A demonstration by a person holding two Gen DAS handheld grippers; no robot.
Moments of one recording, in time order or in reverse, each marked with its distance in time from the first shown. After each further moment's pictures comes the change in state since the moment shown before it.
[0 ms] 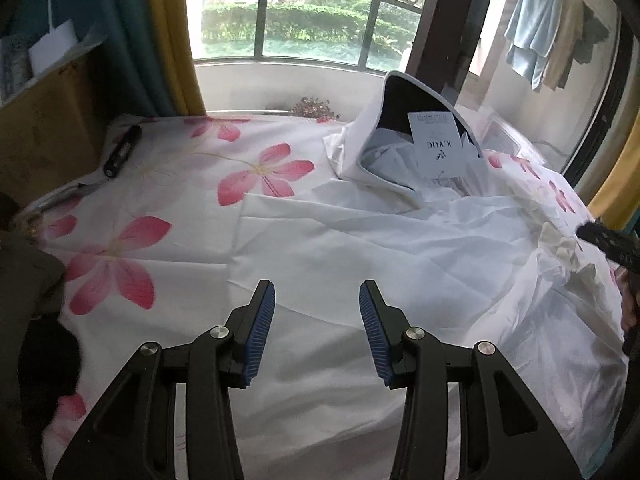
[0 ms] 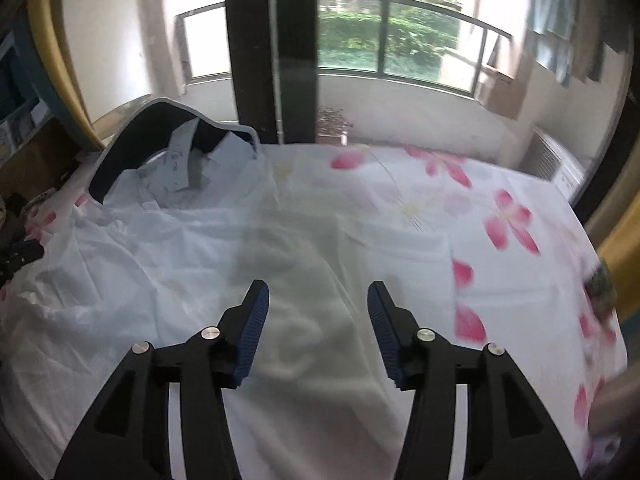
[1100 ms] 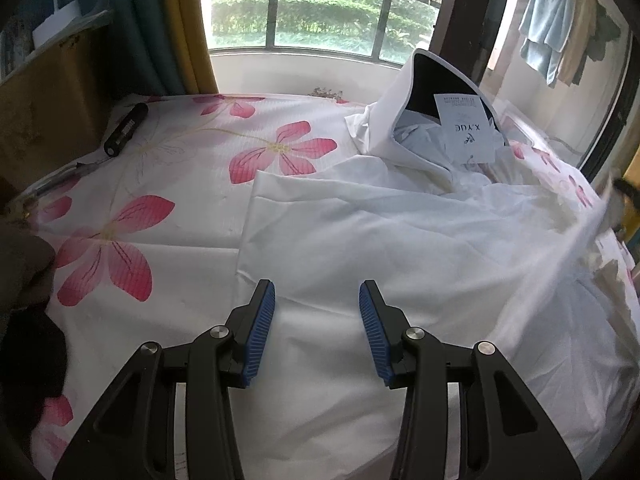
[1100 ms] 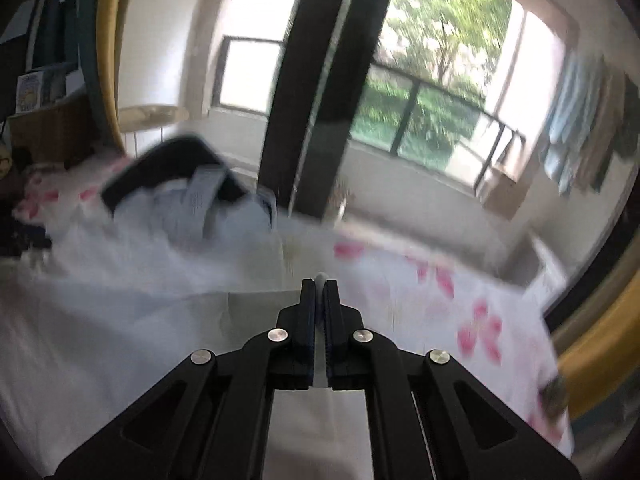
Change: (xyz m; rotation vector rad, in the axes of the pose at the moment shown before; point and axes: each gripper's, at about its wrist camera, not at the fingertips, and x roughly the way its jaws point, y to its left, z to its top) left arm 0.023 0.011 -0.009 -0.012 0.023 0.048; right arm -0.038 0.021 -0.007 -0.217 -0.200 -0.088
